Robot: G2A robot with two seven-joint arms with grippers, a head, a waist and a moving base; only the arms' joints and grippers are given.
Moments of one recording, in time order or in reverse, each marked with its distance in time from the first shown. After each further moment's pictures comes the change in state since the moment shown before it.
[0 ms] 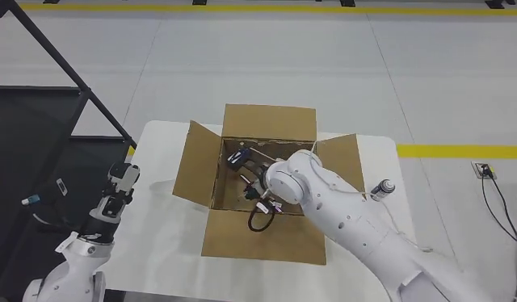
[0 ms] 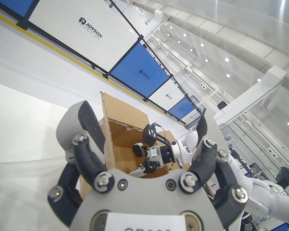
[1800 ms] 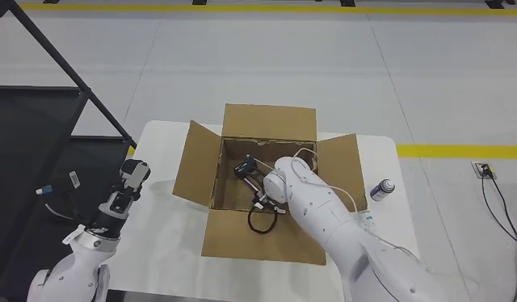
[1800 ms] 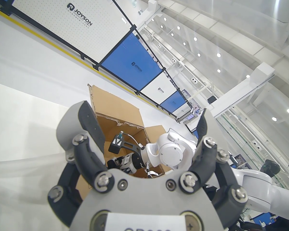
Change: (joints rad) left arm -0.041 0.030 0.043 0.033 -0.072 0.001 -0.050; right arm 0.117 -0.295 -0.111 0.703 0.048 -0.114 -0.134
